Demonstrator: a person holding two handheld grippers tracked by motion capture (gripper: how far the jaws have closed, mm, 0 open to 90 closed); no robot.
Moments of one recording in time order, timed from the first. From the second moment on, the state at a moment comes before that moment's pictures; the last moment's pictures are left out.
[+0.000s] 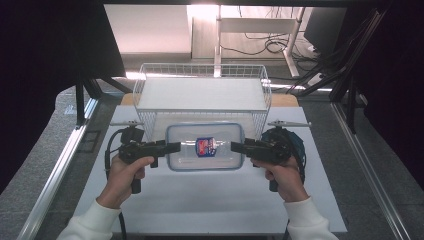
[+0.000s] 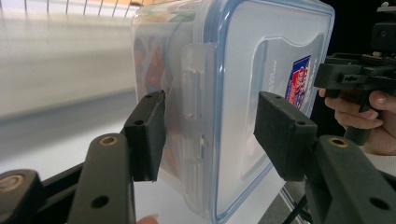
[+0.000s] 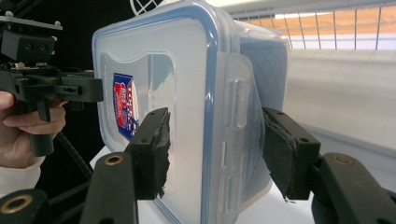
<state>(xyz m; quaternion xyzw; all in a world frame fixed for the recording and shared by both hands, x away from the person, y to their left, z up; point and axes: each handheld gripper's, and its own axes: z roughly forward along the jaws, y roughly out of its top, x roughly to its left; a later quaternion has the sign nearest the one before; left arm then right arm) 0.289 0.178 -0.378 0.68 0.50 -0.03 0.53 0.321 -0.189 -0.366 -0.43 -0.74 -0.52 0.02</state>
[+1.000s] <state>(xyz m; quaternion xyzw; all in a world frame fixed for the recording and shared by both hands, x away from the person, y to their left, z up) 0.325 0.189 -0.336 0.68 0.49 -0.01 0.54 0.363 -0.182 -0.324 -0.41 -0.74 -0.53 0.01</state>
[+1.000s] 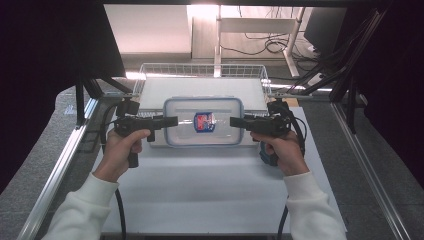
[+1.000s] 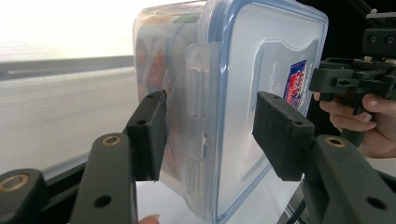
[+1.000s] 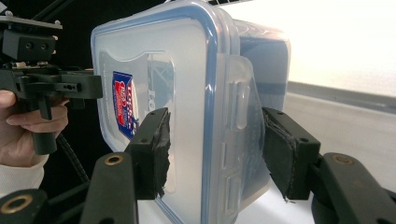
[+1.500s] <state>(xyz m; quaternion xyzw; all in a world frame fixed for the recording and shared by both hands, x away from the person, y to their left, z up) 0.349 0.190 -0.310 0.68 0.49 0.00 0.54 0.384 -0.179 -0.303 -0.41 -0.74 -0.54 0.00</state>
